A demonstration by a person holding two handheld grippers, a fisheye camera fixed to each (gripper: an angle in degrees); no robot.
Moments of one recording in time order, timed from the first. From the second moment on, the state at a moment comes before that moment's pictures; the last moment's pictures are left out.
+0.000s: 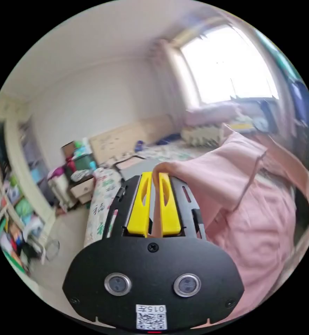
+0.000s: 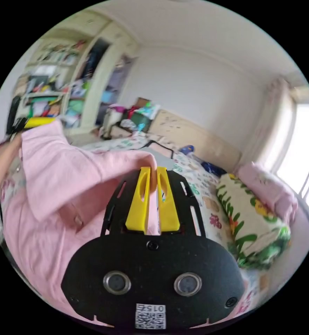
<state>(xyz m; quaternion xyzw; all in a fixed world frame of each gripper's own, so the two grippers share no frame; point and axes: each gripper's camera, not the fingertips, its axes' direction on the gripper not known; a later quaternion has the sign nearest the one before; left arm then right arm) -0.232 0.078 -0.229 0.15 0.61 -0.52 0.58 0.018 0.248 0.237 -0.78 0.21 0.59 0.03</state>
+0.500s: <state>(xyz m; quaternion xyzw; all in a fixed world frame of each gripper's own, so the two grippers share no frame) -0.151 0.220 -0.425 0.32 0.76 -0.37 0.43 0.045 0.020 0.313 -0.36 0.05 0.93 -0.01</state>
